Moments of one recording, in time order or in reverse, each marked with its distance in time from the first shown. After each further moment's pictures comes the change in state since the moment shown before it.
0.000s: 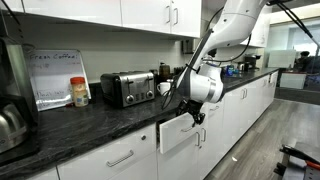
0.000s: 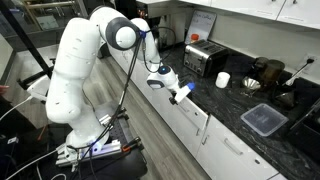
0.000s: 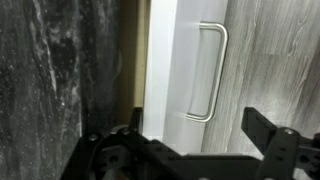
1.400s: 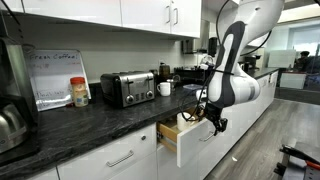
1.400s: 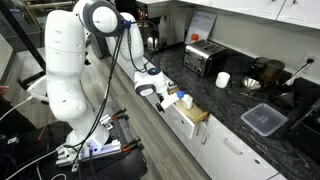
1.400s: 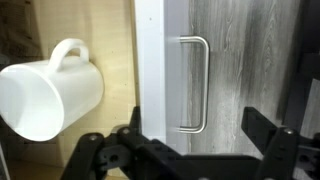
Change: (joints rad) arm 0.196 -0.181 -0.271 -0.339 -0.459 -0.072 0.591
